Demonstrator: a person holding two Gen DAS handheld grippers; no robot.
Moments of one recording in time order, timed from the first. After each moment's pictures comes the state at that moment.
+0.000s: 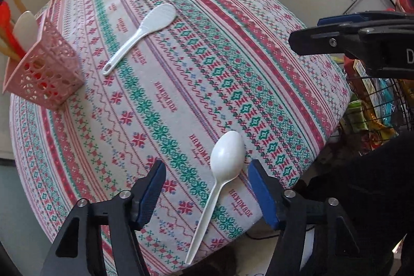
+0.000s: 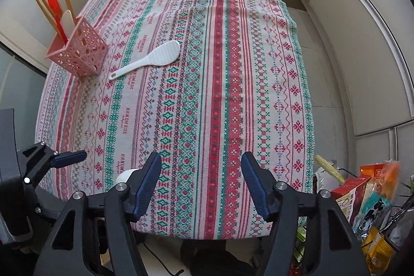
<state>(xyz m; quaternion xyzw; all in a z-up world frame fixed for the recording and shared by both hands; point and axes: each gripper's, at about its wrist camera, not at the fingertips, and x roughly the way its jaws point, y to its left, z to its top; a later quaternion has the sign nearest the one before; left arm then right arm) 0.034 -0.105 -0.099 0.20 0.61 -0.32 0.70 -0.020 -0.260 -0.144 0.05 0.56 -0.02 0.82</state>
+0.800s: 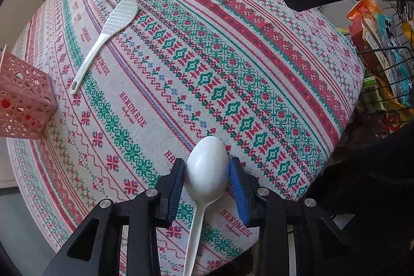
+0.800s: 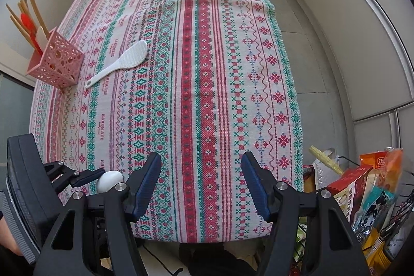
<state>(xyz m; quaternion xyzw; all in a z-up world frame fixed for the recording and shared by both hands) 0.023 -0.159 -0.136 0.28 0.61 -0.32 0.68 -0.016 -0.299 -0.158 0.08 0.58 -0.05 0.81</state>
